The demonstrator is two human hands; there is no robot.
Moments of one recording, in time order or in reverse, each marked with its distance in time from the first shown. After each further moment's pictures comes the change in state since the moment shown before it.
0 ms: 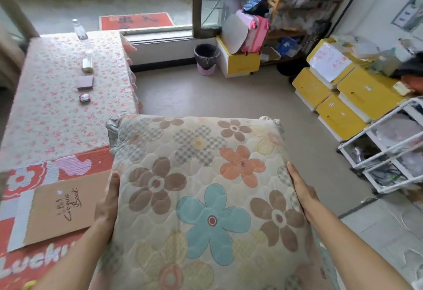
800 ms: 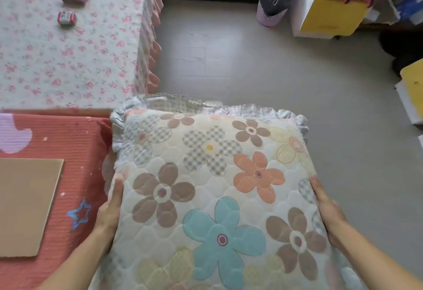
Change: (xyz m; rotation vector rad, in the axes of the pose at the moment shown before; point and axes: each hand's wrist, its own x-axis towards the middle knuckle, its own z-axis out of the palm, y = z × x) left_hand 0.255 -0.087 0.181 -0.037 0.155 -0.301; right_hand 0.357 -0.031 0.171 -0.333 -0.197 0.091
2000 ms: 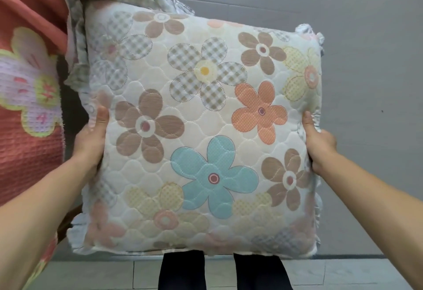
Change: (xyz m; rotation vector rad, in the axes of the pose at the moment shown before) left_hand 0.206 -0.134 0.084 0.172 0.048 -0.098; right_hand 0.242 0.093 0.186 -0.208 0.130 0.048
